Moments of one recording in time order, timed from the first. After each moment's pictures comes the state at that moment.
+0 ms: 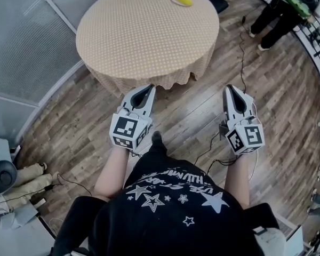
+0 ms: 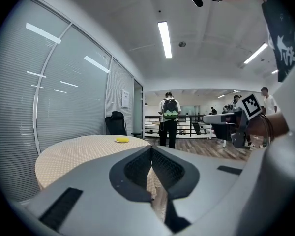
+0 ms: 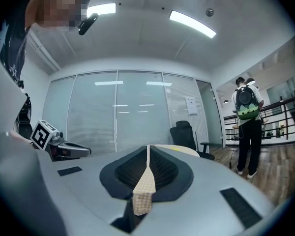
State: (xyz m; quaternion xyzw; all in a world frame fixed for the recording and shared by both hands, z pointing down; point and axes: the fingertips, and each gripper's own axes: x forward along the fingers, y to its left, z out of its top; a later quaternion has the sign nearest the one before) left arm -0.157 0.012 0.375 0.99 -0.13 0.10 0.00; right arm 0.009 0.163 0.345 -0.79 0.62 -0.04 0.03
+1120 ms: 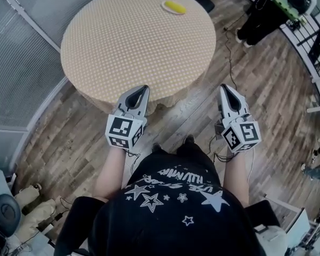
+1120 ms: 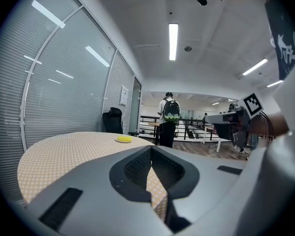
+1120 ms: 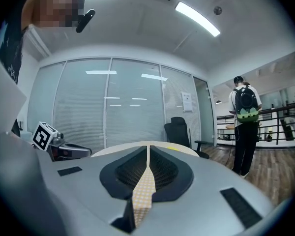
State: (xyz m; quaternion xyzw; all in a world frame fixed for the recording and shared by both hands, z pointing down) left arm -0.127 -0.128 0.395 0.99 -0.08 0.09 0.04; right arm 0.022 0.041 0.346 -0.82 0.57 -0.06 -0.01
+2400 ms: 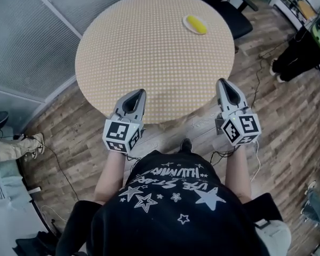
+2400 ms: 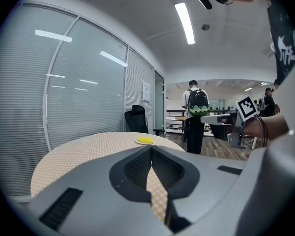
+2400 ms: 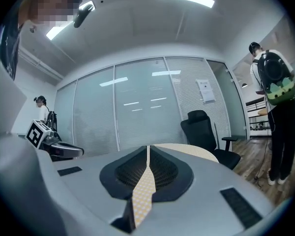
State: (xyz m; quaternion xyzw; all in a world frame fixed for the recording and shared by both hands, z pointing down) left arm -0.004 -0.161 0.391 0.96 -0.26 0.13 0.03; right arm 0.218 -0.065 0.375 -0.71 0.70 -0.08 0.04
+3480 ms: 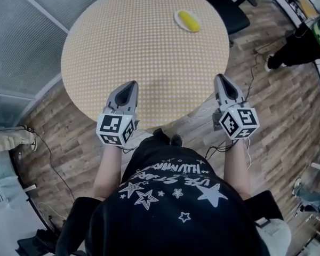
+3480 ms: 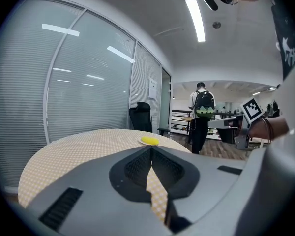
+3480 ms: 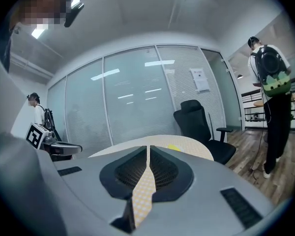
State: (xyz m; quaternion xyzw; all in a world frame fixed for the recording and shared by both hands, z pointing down) left arm 0.044 -0.223 0.414 0.95 -0.29 0.13 0.06; right arm 0.282 -0.112 0.406 -0.71 0.68 -0.14 0.02
